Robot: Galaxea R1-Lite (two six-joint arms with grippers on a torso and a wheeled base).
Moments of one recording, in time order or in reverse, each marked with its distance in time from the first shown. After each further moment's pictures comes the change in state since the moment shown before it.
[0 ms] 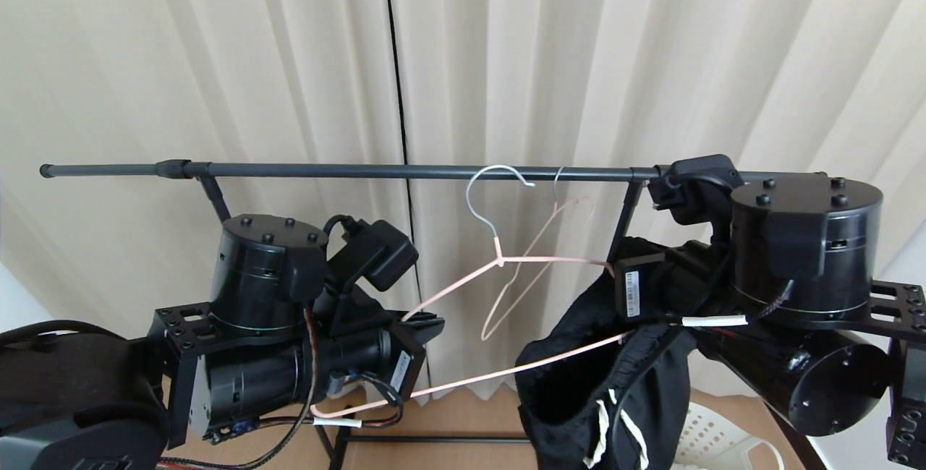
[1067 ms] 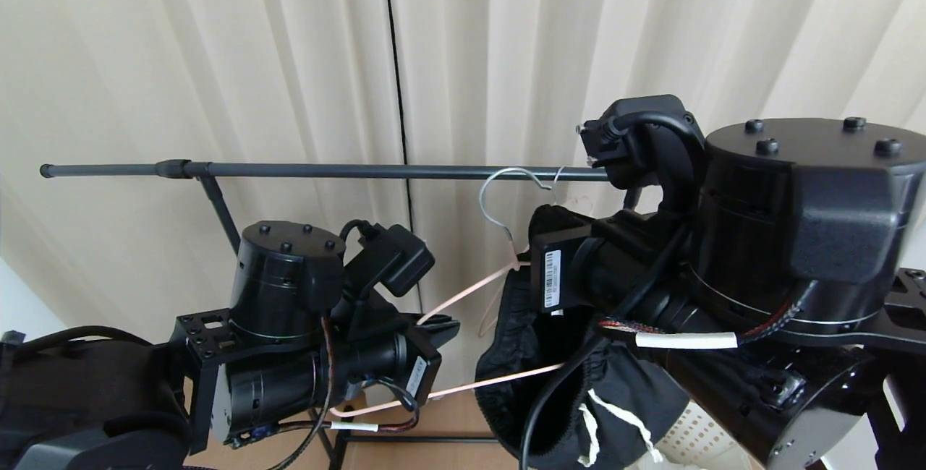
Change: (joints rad) left arm -0.031 0.028 0.002 -0.049 -0.001 -0.001; right arm 0.227 0.061 -0.212 0.003 -0.019 0.017
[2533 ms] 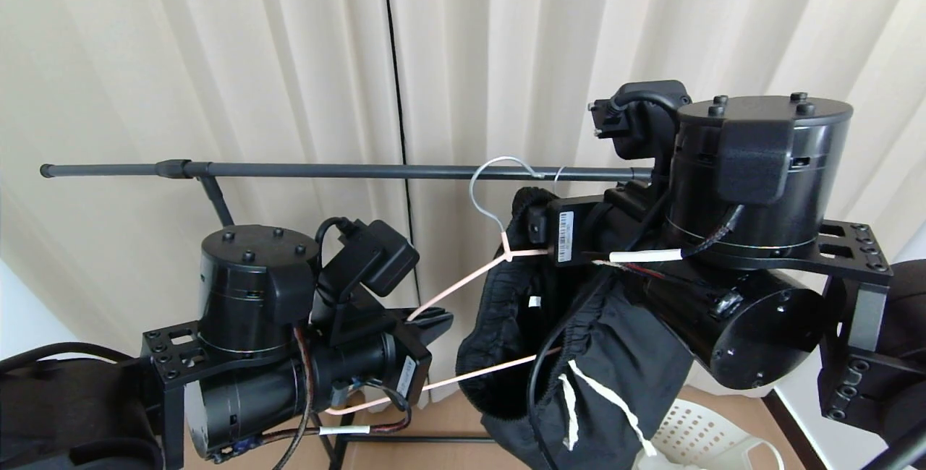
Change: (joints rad) left arm -0.001 -0.039 0.061 -0.099 0.024 -0.001; right arm -0.121 0.043 -0.050 0.004 -0.040 -0.014
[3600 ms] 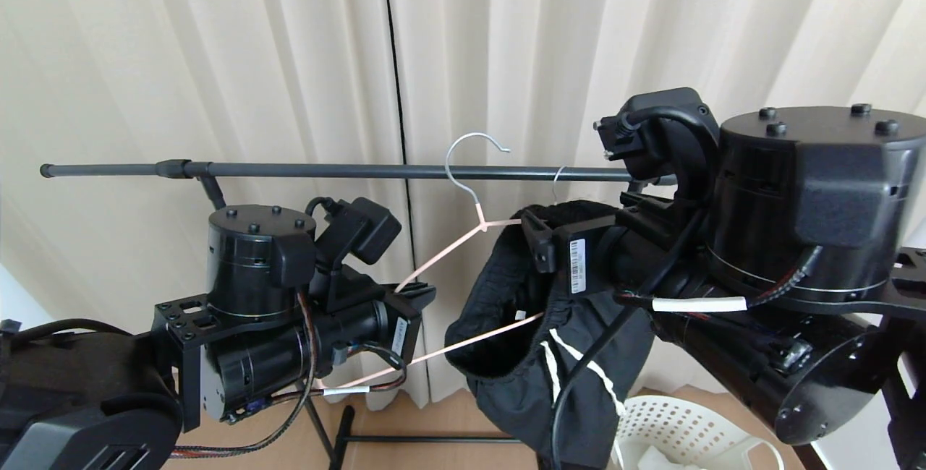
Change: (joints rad) left arm 0.073 0.036 -0.050 0.000 0.034 -0.051; right arm 0.061 -0.069 0.057 0.038 0.003 -0.047
